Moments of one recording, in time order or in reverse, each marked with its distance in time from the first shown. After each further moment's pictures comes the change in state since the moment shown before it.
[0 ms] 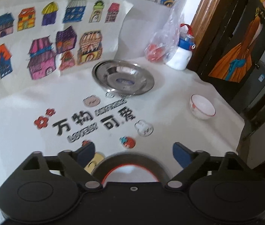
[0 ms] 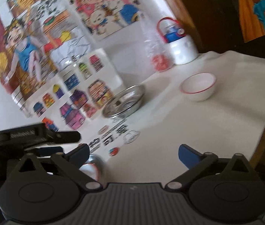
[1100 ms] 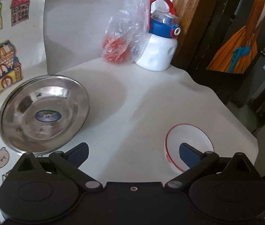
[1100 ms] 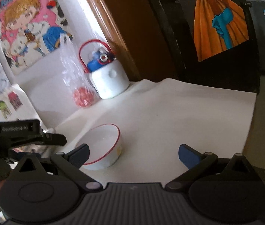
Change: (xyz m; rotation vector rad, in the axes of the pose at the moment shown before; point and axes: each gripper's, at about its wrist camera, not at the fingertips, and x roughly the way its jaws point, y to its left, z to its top) left arm 0.189 -0.120 0.090 0.062 0.066 0.013; right arm 0.088 -0.136 0.084 0.015 -0.094 -0.295
